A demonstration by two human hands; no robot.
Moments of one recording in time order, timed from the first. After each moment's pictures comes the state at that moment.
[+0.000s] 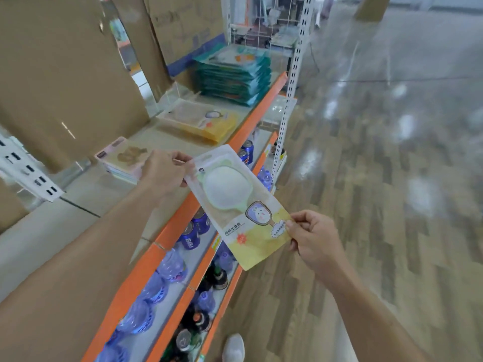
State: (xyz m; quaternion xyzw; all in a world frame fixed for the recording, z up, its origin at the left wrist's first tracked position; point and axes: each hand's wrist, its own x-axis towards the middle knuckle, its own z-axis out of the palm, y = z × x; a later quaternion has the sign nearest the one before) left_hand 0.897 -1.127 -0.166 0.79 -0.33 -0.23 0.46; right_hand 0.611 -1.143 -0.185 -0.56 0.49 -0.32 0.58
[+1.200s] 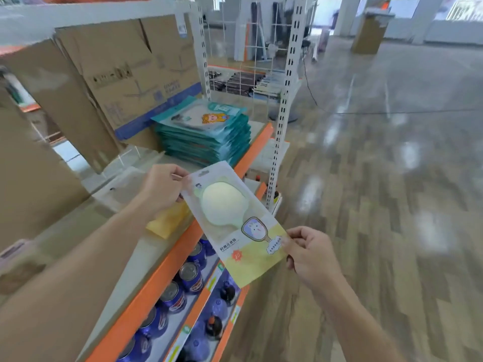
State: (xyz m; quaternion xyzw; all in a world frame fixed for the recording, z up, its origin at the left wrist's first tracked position) left_hand 0.922 -1.380 -0.137 0.80 -0.35 -0.20 0.44; right_hand 0.643 -1.409 -0.176 -0.59 0.48 -0.31 0.58
